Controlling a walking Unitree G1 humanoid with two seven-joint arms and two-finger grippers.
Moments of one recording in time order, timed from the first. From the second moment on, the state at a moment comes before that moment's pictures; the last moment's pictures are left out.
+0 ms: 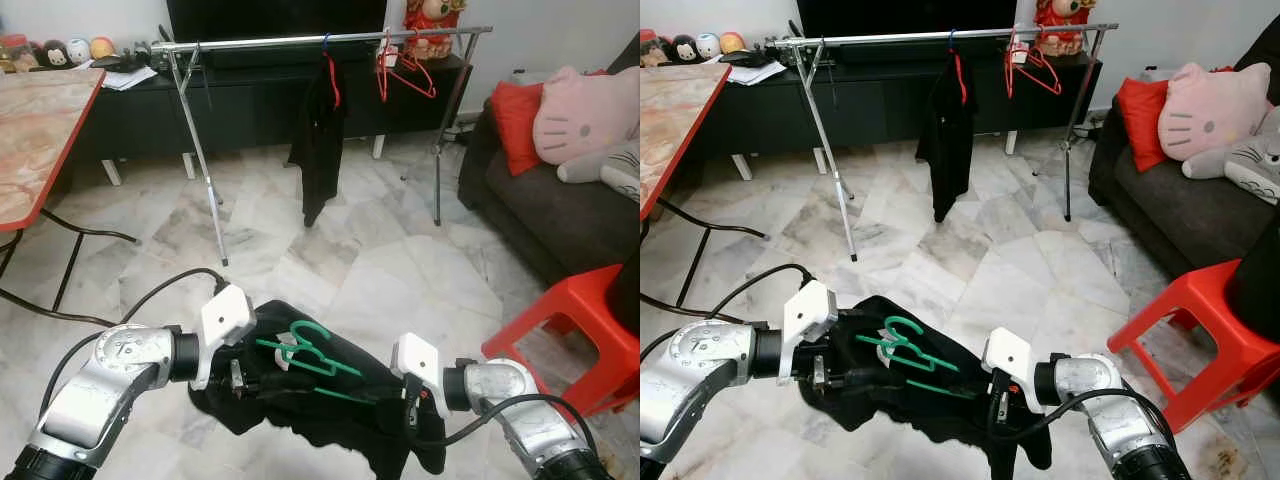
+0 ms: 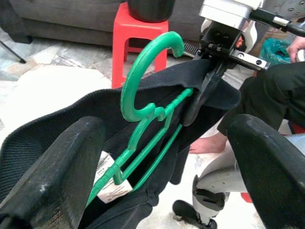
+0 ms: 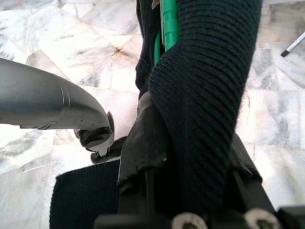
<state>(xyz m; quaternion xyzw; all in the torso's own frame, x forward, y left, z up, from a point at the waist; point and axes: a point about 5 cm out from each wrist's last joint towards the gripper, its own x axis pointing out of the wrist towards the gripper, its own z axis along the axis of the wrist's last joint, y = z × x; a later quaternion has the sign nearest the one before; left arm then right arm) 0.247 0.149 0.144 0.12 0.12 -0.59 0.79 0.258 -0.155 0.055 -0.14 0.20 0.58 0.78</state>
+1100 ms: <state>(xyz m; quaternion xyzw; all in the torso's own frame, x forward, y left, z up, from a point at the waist) 0.253 0.135 0.130 0.17 0.14 -0.59 0.77 0.261 -0.149 0.064 -0.15 0.18 0.60 0.76</state>
